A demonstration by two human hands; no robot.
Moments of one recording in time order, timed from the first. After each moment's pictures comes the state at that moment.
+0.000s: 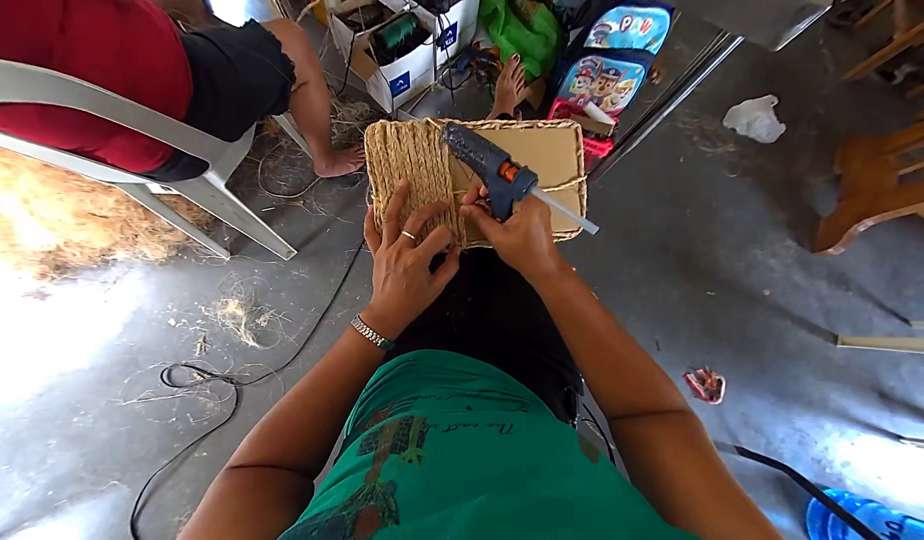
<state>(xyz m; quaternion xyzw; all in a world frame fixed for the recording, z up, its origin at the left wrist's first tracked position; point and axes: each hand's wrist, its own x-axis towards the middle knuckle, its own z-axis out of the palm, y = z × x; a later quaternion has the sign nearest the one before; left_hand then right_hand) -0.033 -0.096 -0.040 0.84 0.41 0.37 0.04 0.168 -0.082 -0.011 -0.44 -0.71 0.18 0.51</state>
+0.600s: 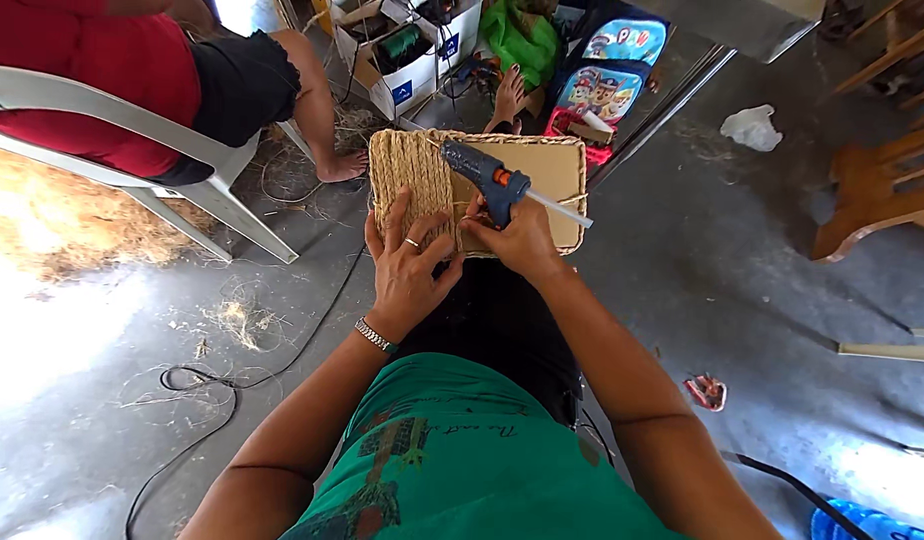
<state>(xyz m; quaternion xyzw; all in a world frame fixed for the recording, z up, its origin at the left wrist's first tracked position) -0.029 -0.099 -0.043 0.83 0.42 0.37 0.00 0.175 -0.083 -0.015 -0.45 -0.72 0.21 0.48</state>
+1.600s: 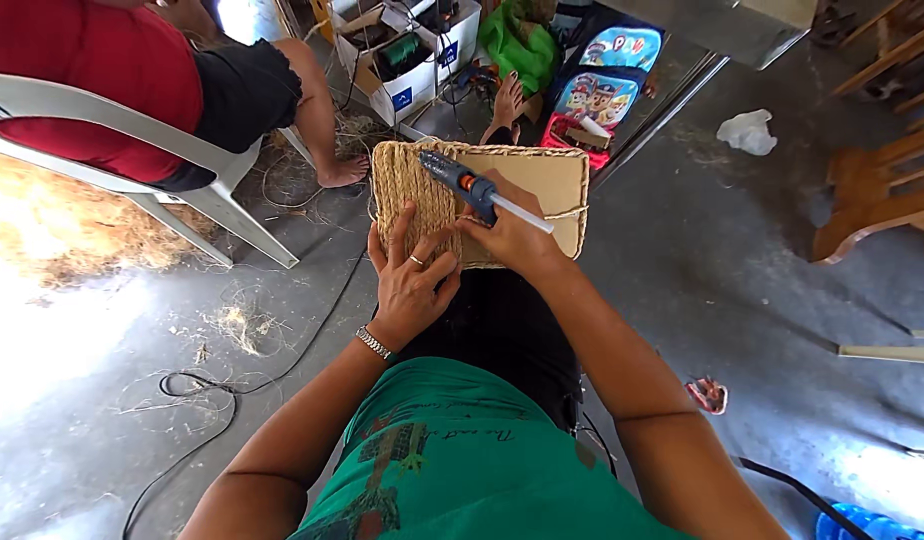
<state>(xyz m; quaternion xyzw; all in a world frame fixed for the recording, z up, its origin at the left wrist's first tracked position) -0.031 -0.107 -0.056 0.84 0.39 0.37 -0.02 0.167 -0.080 0.014 -0.50 -0.77 0.12 0.37</state>
